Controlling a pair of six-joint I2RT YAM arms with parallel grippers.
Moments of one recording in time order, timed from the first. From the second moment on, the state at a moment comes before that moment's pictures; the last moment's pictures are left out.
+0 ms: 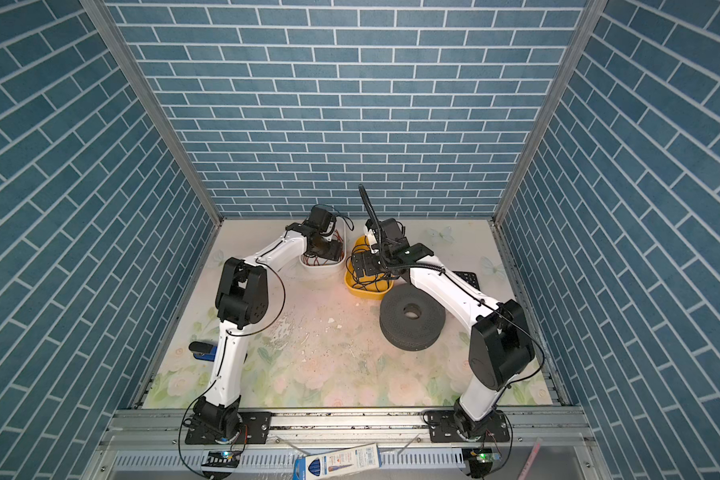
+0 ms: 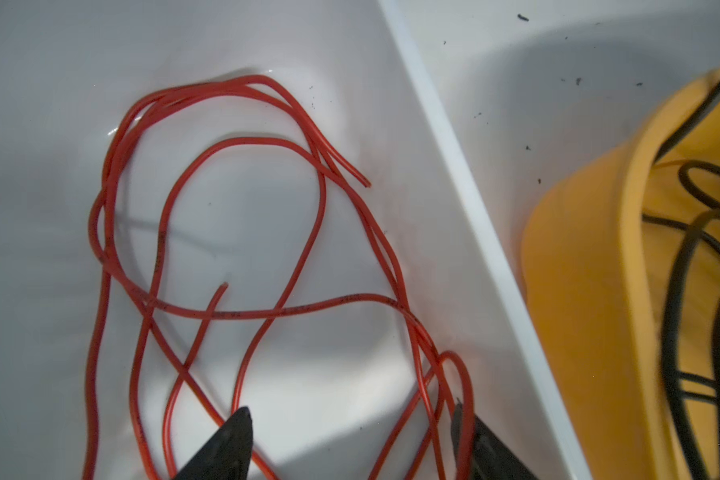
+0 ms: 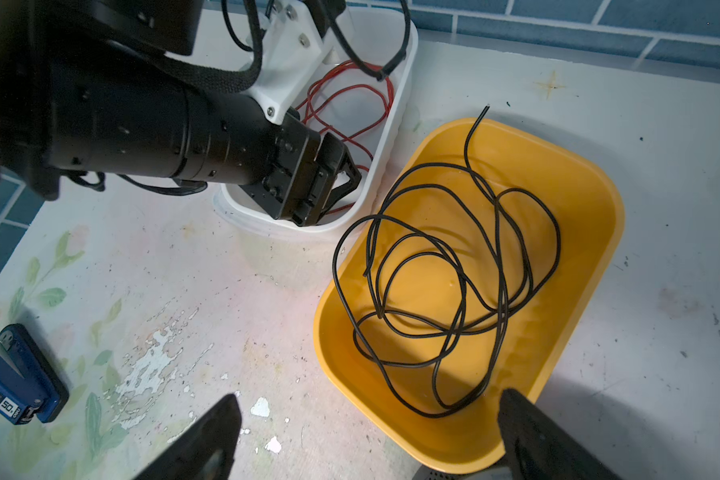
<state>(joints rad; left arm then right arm) -0.39 2.38 2.03 -0.68 -0.01 -0.10 0.64 1.68 1.43 -0.54 -0.07 0.23</state>
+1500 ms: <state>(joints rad) -0.40 2.16 2.19 -0.76 -0.11 -0.03 0.64 1.47 1.16 -0.48 0.08 0.28</state>
